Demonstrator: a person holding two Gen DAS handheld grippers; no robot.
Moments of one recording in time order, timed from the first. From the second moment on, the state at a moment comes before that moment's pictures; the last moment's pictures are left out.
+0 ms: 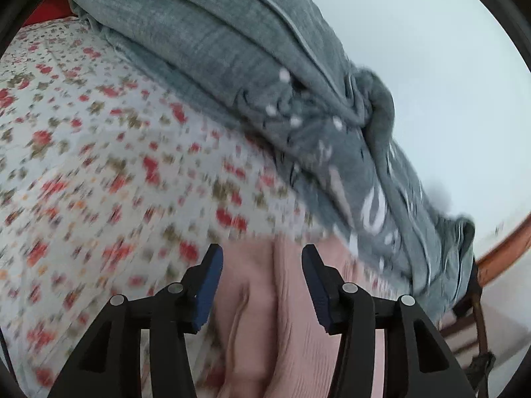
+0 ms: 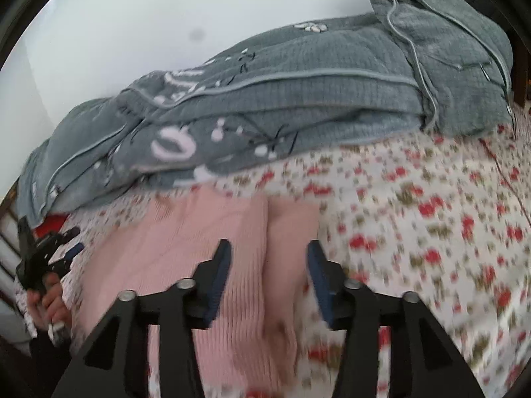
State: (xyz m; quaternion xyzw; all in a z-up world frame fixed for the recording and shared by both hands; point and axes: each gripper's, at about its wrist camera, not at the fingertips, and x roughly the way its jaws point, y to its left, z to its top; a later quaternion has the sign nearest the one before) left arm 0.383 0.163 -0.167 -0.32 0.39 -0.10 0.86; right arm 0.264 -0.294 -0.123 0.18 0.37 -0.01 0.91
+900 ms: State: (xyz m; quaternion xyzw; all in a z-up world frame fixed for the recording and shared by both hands) left arm 0.377 0.114 -0.203 -0.31 0.48 -0.19 0.80; right arm 0.305 -0.308 -0.195 0.28 0.44 0.03 0.85
